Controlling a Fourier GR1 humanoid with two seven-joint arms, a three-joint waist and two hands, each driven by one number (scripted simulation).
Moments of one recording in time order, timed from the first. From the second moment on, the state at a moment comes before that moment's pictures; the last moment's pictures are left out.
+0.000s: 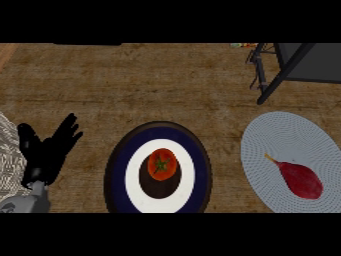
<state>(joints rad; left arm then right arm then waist) -0.06 0.24 0.00 -1.39 0.20 0.04 0.28 -1.18 -0.79 -0.20 -0.83 0.49 0.34 0.22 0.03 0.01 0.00</state>
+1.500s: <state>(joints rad) -0.07 0.22 0.02 -1.38 0.18 0.02 0.28 -1.40 -0.78 -0.32 -0.32 0.54 0.10 -0.02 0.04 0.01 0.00</state>
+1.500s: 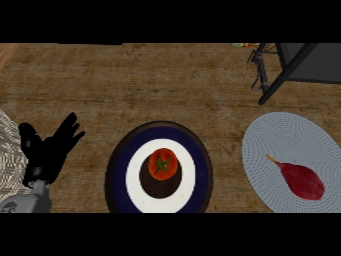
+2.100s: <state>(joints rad) -0.08 0.22 0.03 -1.38 0.17 0.02 0.29 -1.44 -0.83 -0.53 -0.27 0.34 0.05 0.04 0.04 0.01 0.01</state>
